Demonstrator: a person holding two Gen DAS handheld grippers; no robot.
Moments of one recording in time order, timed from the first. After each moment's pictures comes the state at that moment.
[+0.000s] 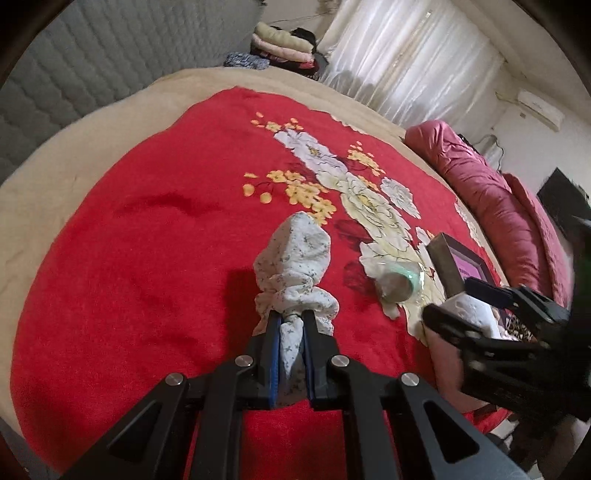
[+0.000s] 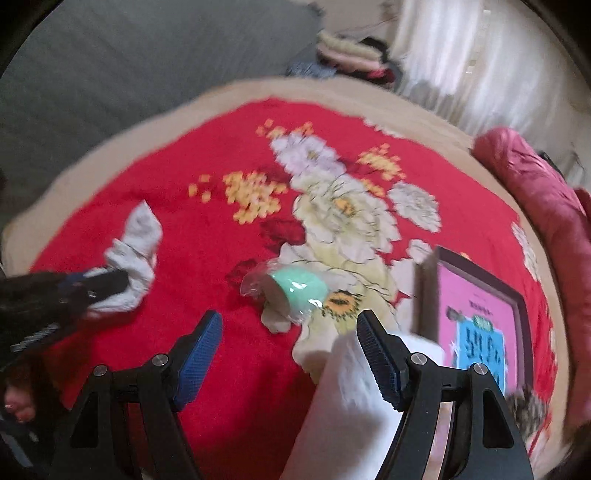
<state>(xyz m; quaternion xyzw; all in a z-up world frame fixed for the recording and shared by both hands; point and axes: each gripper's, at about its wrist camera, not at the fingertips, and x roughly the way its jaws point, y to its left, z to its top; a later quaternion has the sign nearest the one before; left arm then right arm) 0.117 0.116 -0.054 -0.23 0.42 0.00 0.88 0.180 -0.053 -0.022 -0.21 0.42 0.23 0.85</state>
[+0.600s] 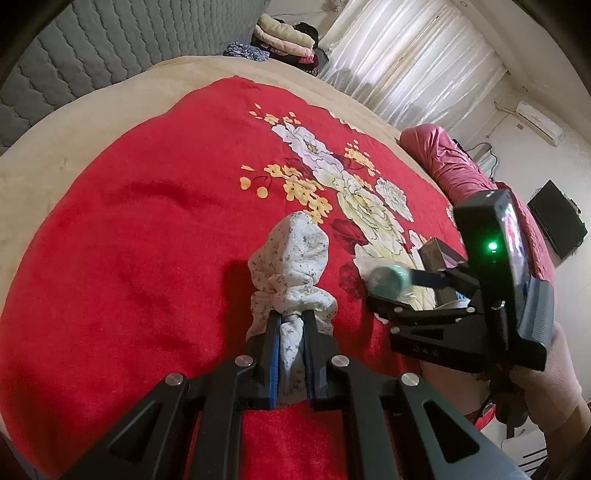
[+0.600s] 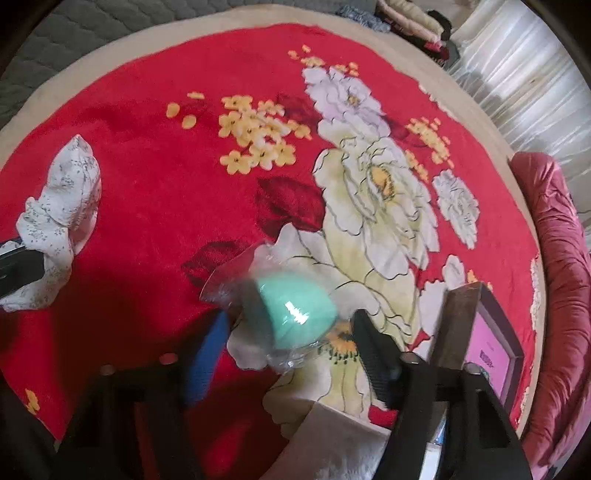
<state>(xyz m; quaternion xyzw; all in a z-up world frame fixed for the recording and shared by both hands) 0.125 0.120 -0.061 -0.25 0.42 -0.02 0.87 0.243 -0.012 -0.080 -0.34 0.50 0.23 0.76</state>
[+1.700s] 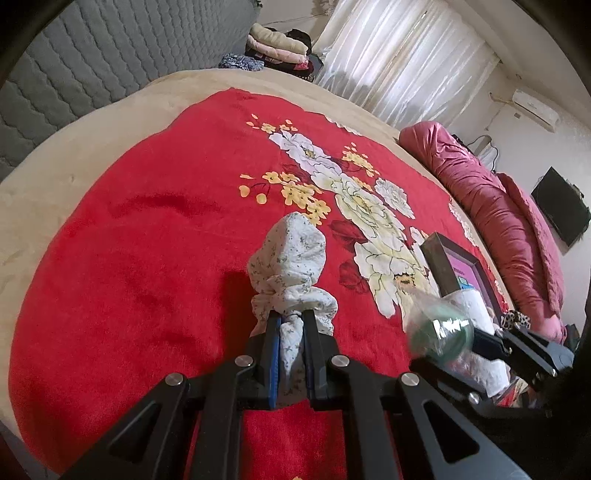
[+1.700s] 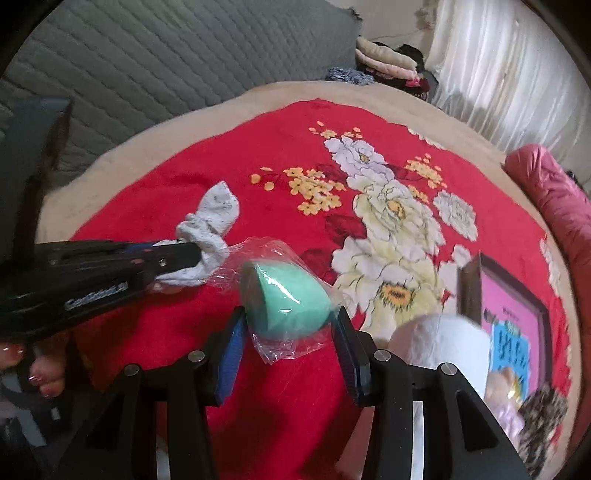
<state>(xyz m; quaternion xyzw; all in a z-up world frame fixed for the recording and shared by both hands) 0.114 0.111 -0.051 -0.22 0.41 -0.01 0.89 0.130 -0.037 -0.022 -0.20 0.41 0.29 0.84</state>
